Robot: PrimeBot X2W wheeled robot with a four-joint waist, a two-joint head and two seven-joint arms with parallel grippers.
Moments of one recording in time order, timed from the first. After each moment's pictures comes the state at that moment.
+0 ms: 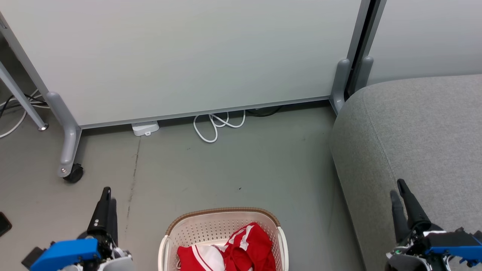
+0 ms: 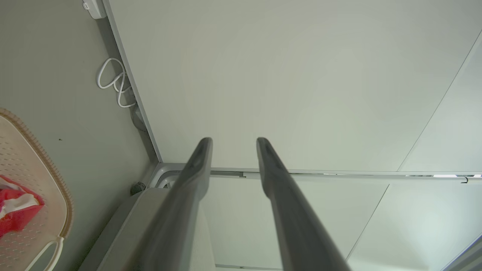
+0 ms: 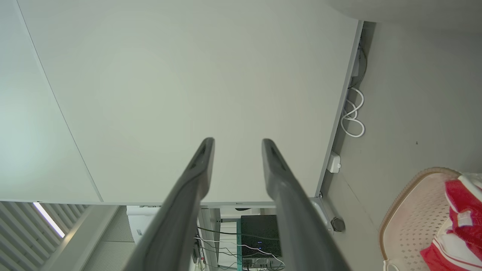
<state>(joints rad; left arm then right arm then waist) -0.07 0.04 0.11 0.28 -1.61 -0.13 0.11 -0.08 -0.04 -0.11 0.28 1.61 0.13 0.11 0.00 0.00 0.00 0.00</state>
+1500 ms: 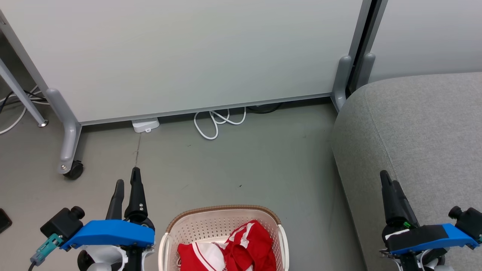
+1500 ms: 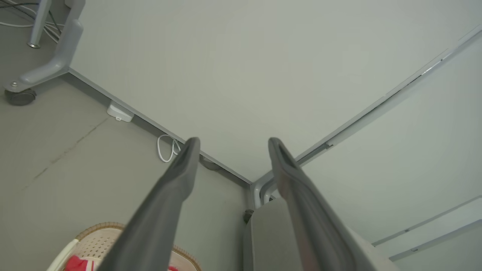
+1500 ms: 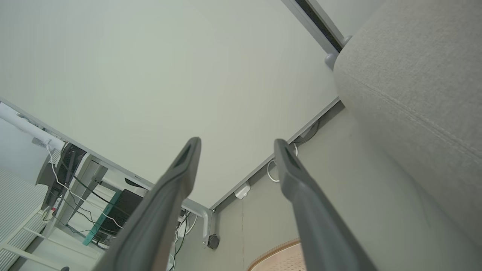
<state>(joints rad) -0.08 0.04 -0.05 0.21 -0.86 -0.04 -0.07 -0.07 -0.04 -0.04 0.22 0.90 0.13 -0.06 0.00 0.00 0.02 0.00</state>
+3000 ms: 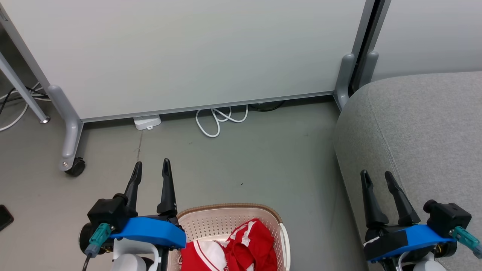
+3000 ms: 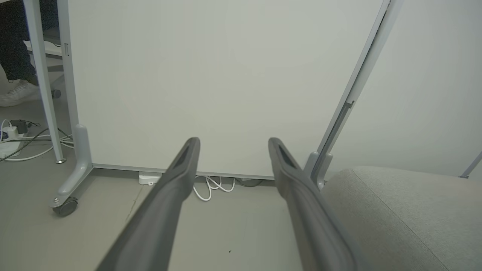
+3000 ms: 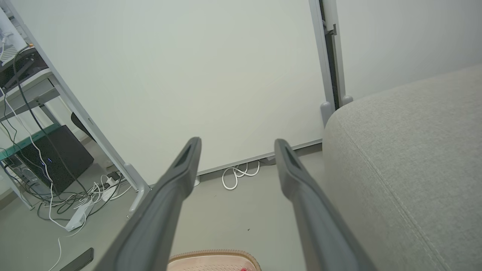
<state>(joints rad) -0.12 0.05 -0.17 0.23 -0.34 0.00 -0.19 -0.08 -0.04 0.01 0.22 0.39 0.13 -0.19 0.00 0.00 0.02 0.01</state>
